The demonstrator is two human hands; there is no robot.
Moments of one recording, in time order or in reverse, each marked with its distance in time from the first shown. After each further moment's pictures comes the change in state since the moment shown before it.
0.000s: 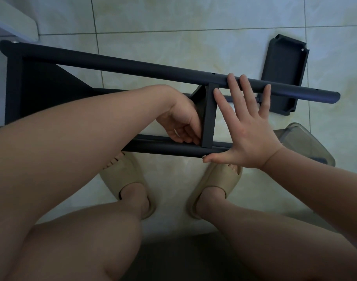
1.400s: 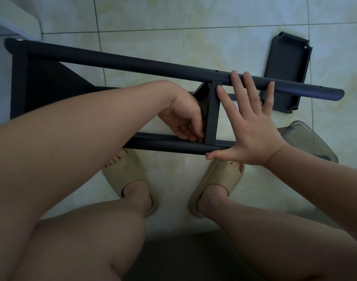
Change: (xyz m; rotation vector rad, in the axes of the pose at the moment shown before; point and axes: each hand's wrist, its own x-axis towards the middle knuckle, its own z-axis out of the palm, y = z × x) left_hand -0.003 0.000 -0.002 -0.028 -0.052 0.017; right_hand 0.000 0.000 0.000 0.020 -0.003 -0.001
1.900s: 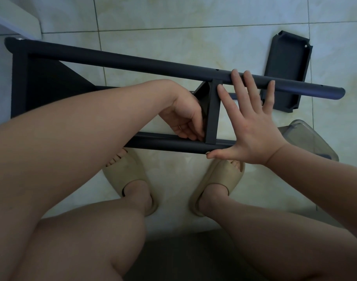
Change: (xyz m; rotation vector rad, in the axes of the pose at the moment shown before) left_hand 0.000 0.000 0.001 0.034 0.023 -0.004; right_hand 0.000 0.000 0.001 -0.007 0.006 0.000
